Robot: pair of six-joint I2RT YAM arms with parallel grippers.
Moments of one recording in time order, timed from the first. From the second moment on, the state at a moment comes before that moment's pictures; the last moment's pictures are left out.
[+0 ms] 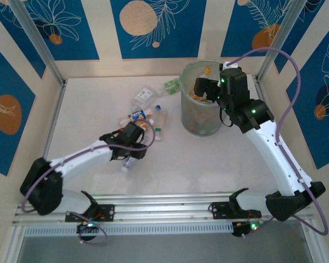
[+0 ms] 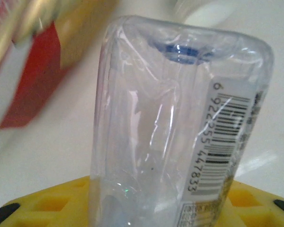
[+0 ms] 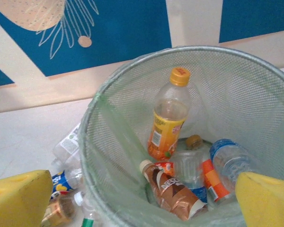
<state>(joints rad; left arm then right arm) -0.72 1.33 0.87 -0.56 -0.11 -0.29 0.46 1.25 1.55 -0.77 0.28 0.41</state>
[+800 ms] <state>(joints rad) -0.72 1.09 0.76 0.07 0.11 -0.10 0.64 1.33 1.48 -0.81 -0.26 0.46</state>
